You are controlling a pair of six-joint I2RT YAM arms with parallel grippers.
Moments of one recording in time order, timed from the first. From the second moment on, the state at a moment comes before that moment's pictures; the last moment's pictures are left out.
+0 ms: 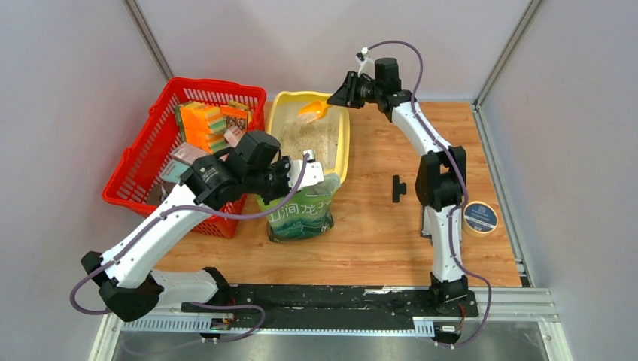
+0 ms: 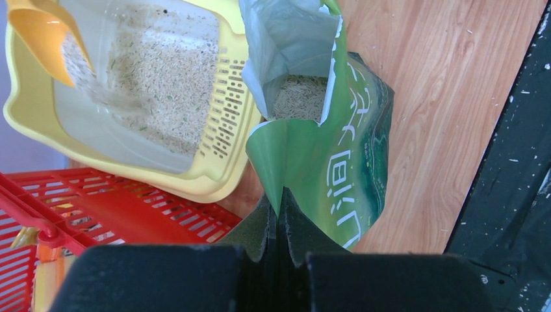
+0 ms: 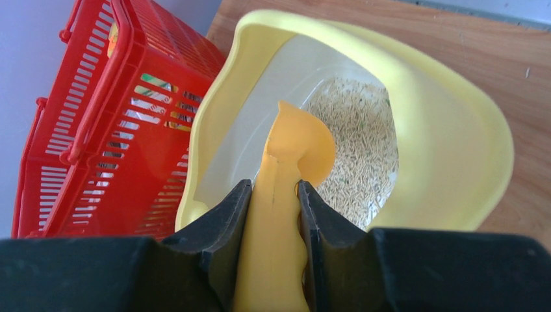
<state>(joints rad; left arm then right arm) -0.79 1.20 1.47 -1.06 0.12 0.63 0.27 2.32 2.21 -0.26 -0.69 0.49</state>
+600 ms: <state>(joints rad) -0.79 1.14 1.39 -1.00 0.15 0.63 0.28 1.88 1.89 -0.47 -0.67 0.21</state>
